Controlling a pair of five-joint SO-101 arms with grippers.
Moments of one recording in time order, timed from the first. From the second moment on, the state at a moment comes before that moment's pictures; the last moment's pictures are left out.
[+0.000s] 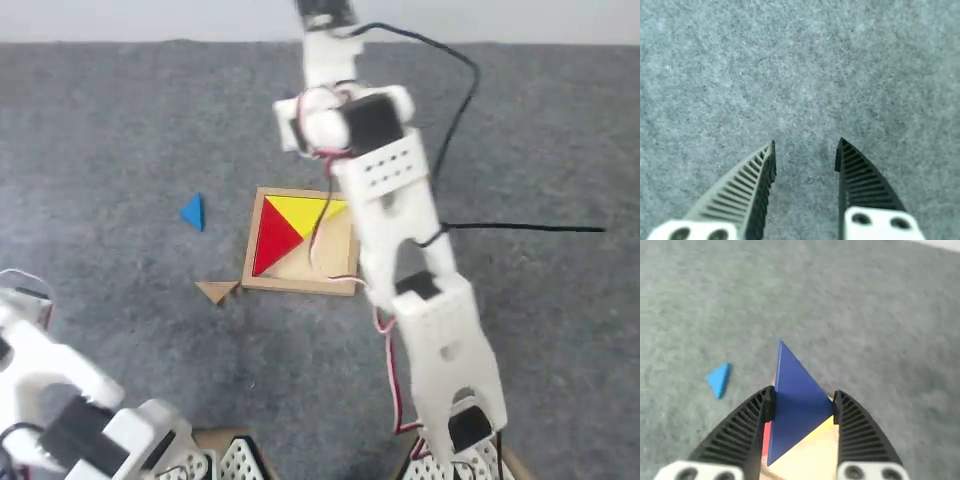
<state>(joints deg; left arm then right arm) -62.4 -10.6 41.5 53.6 24.7 -31.6 42.6 -85.1 100.7 -12.4</state>
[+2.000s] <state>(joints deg) -6.7 -27.6 42.9 64.9 -12.4 31.0 -44.1 41.2 86.1 48.8</state>
